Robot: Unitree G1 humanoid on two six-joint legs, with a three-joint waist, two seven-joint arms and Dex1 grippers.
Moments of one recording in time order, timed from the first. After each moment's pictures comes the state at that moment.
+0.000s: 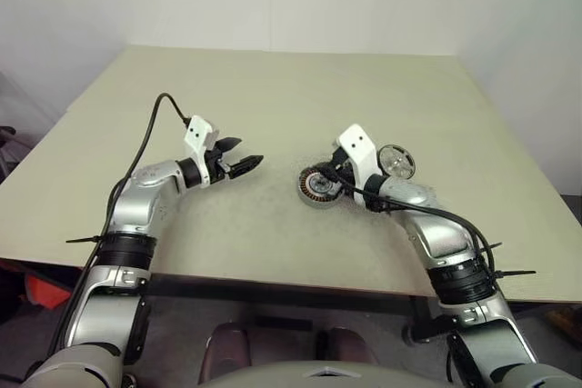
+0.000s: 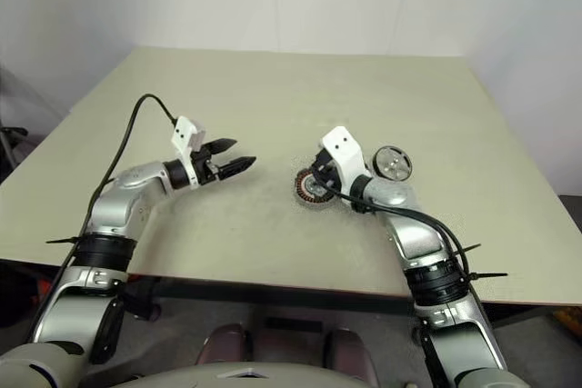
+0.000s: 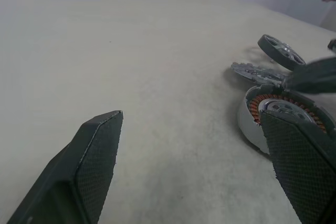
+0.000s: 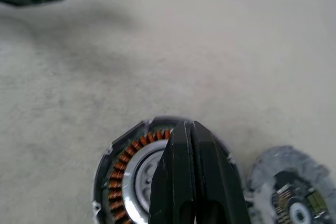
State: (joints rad) left arm -0.53 0.40 0.03 0.31 -0.35 0.36 -0.87; right arm -0.41 -0.37 0.17 -0.10 0.12 0.58 0.59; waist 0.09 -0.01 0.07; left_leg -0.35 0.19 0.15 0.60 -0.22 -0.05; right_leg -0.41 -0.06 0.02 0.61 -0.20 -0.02
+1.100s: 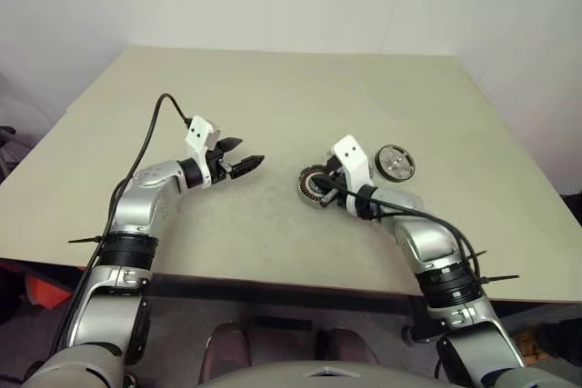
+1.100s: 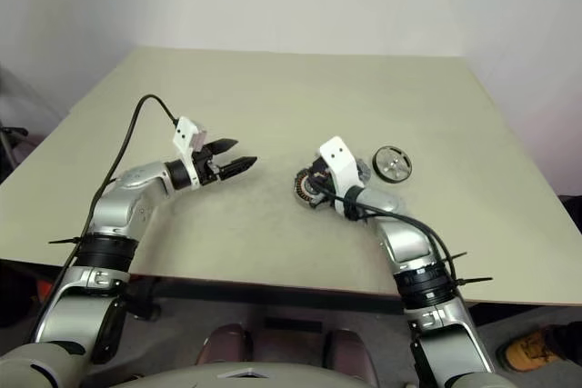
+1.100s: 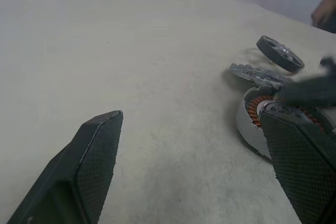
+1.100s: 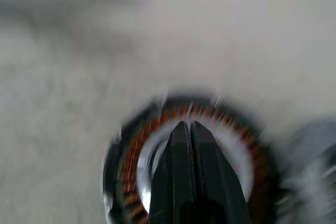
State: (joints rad) left arm -0.53 0.39 0.03 0.31 -0.34 0.36 -0.86; right arm -0.37 -0.29 0.17 0.02 0.12 0.55 0.56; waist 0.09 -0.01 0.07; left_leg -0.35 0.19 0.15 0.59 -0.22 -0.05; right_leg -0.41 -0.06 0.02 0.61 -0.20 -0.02
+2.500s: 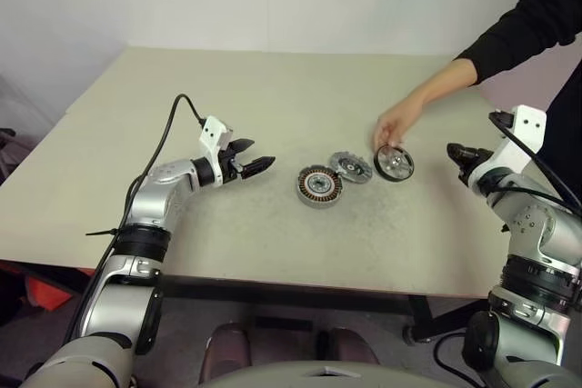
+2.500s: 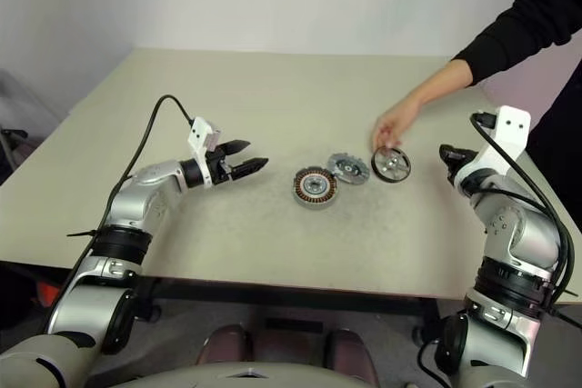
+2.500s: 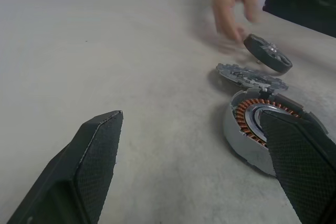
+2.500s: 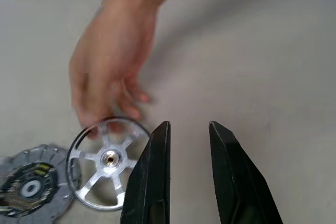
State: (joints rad) left arm -0.59 0.34 0.00 0.42 -0.32 0.31 -0.89; right arm -0.41 -0.38 -0.61 -0.10 0.35 1.02 0.22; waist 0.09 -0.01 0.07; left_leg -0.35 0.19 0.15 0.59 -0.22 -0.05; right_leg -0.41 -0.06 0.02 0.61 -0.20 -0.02
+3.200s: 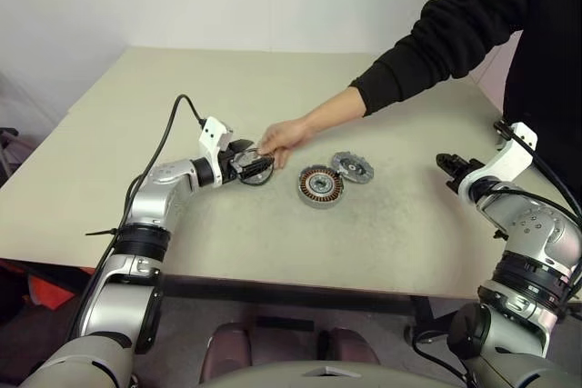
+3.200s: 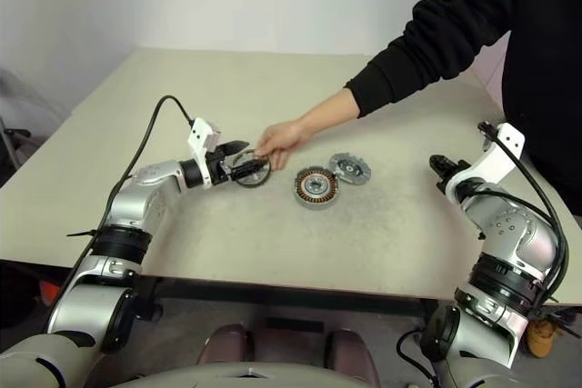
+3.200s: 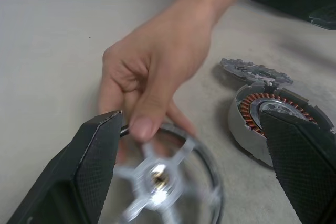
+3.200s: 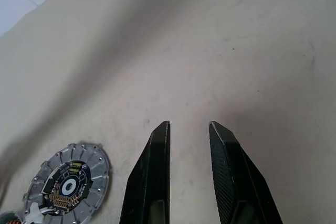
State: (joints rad) left arm -0.59 0.35 -0.01 0.43 -0.31 0.31 -0.89; right arm -0.46 -0.33 -0.69 -0.01 0.47 1.08 0.13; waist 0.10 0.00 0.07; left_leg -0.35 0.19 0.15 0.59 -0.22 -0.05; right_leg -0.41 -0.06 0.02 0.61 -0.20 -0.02
